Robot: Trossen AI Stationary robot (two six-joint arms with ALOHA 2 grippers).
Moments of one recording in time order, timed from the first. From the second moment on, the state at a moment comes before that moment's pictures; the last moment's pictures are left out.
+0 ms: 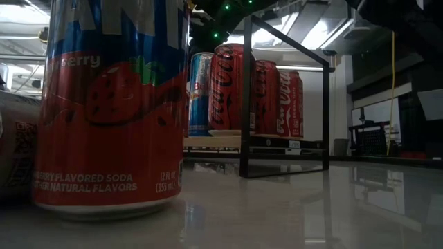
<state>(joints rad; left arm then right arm) 0.19 1.18 0.75 -0.32 -0.60 -0.26 -0.23 2.20 2.17 -0.69 0.17 -0.66</state>
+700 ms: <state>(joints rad) 0.04 0.93 0.75 -0.37 -0.11 -0.28 -0.15 2.16 2.36 -0.98 0.22 -0.66</state>
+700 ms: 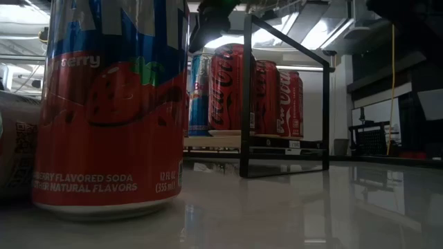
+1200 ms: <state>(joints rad) 0.02 0.92 0.75 -0.38 0.00 -0.34 -0.03 2.13 2.35 -1.05 0.31 -0.66</state>
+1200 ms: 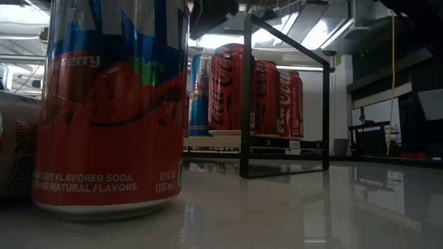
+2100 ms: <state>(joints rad) -0.33 0.94 0.75 -0.60 0.04 -1.30 0.00 2.13 2.35 -1.05 0.25 -0.66</state>
